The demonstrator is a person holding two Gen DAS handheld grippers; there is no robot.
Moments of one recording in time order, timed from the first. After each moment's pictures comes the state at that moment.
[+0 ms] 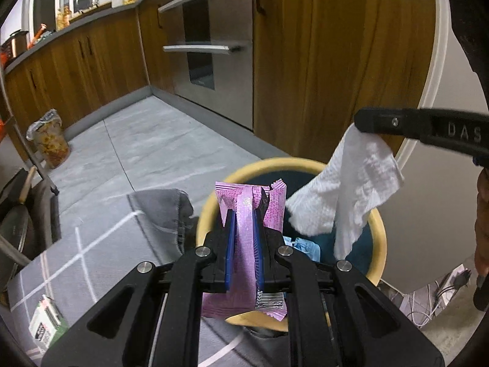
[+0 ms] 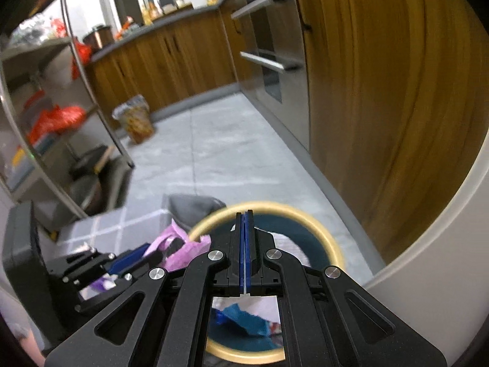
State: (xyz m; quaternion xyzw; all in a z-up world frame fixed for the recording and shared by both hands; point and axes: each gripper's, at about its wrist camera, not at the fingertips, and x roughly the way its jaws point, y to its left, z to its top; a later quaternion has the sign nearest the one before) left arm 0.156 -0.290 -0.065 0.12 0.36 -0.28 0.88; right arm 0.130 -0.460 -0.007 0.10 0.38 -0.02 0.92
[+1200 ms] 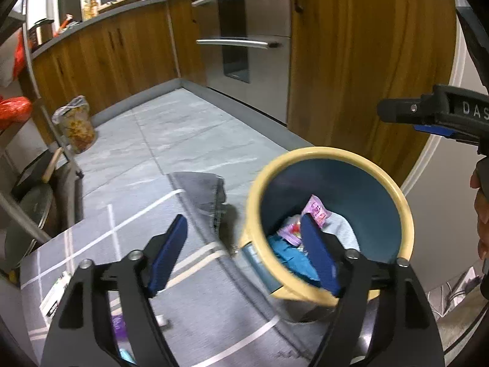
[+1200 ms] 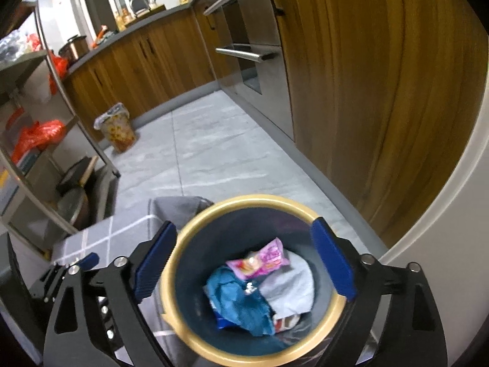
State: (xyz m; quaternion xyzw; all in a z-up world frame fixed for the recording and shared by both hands) left arm 0.144 -0.232 -0.061 0.11 0.36 -0.20 0.90; right arm 0.129 -0.450 -0.008 0.15 0.36 -0.05 0.92
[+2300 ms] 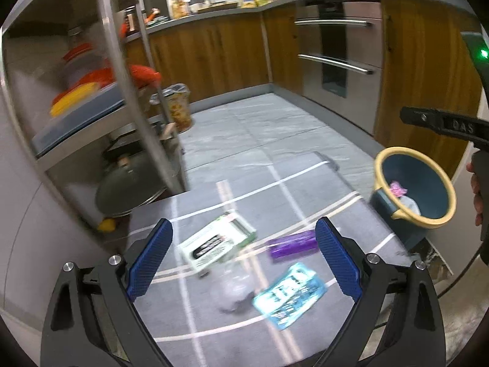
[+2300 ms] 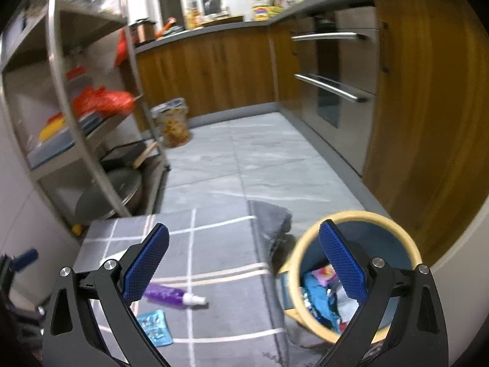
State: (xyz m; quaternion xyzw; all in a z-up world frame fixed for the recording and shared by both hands) left arm 0.055 0.007 0.006 0.10 0.34 -0.04 0.94; right arm 0.111 -0.252 0.026 0.04 0.32 0.04 0.95
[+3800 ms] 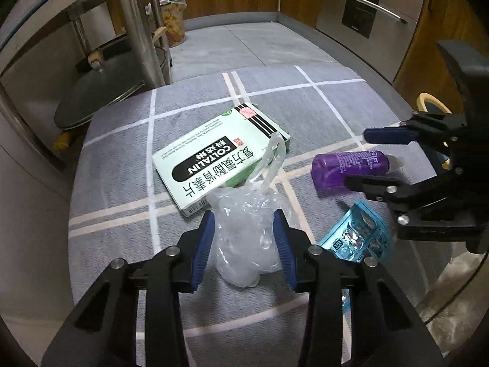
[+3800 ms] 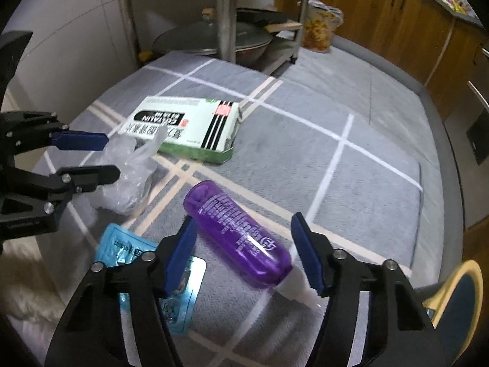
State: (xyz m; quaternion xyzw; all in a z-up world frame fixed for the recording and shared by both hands) left arm 0.113 0.057 -0.134 0.03 0.49 -0.06 0.87; right arm 0.165 -0.093 -0.143 -0.20 0.46 0.30 0.81
